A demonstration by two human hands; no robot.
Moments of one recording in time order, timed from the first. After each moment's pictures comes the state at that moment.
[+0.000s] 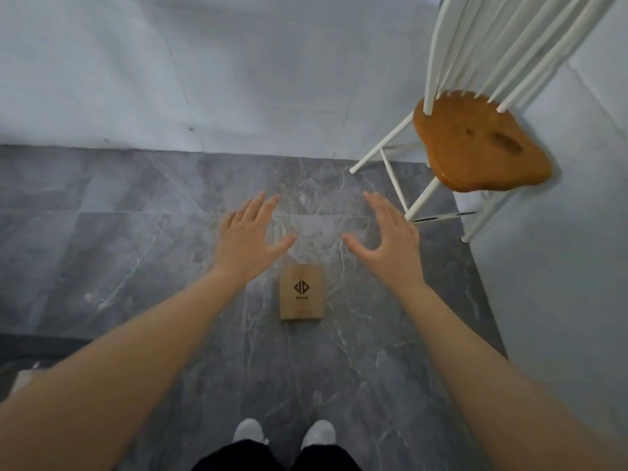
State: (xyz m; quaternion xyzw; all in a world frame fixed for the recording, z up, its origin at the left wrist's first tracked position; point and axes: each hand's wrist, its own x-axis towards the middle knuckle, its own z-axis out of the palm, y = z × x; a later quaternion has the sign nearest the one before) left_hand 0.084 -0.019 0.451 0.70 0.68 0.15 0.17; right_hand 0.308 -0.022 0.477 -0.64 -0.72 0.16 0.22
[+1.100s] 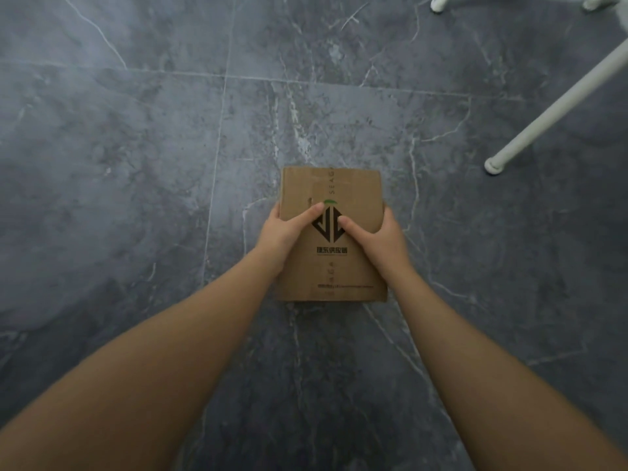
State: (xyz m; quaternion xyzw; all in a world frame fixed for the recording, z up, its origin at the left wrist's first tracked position) left_hand 0.148 0.038 -0.073 0.20 0.67 0.35 0.63; right_hand 0.305 0.041 -0.073 -0.71 -0.46 0.47 0.26
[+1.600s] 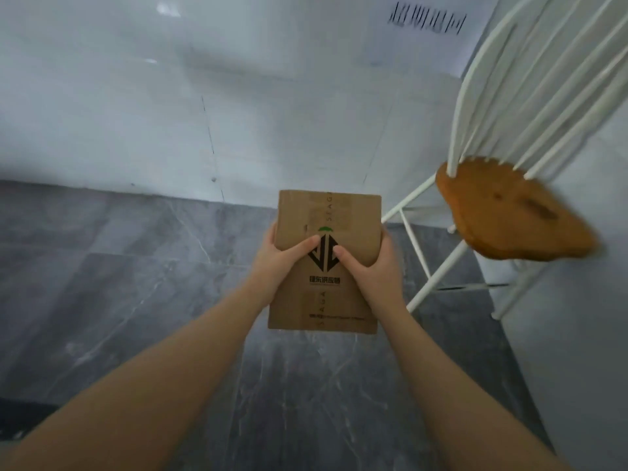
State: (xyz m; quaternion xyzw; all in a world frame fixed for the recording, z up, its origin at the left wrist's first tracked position) left_hand 0.113 0.048 0.415 0.32 0.58 0.49 0.57; right_hand 0.272 0.051 0.421 -0.62 -0.56 0.38 0.41
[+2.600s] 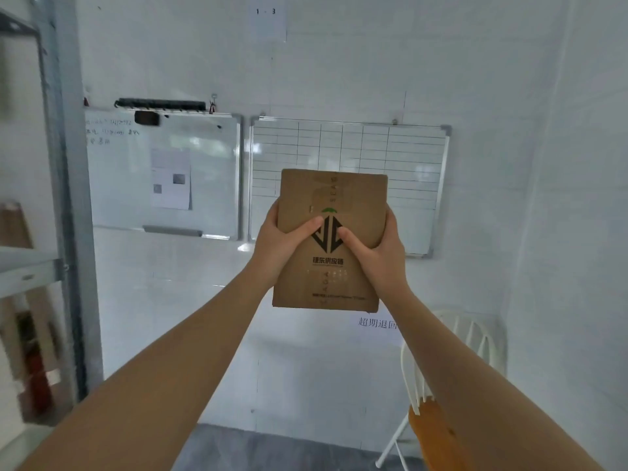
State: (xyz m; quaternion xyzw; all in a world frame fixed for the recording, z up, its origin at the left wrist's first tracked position) left_hand 0.117 -0.200 1.099 0.52 0.43 0.69 0.25; right_hand 0.275 -0.168 1.087 -0.30 -0.67 0.22 0.64
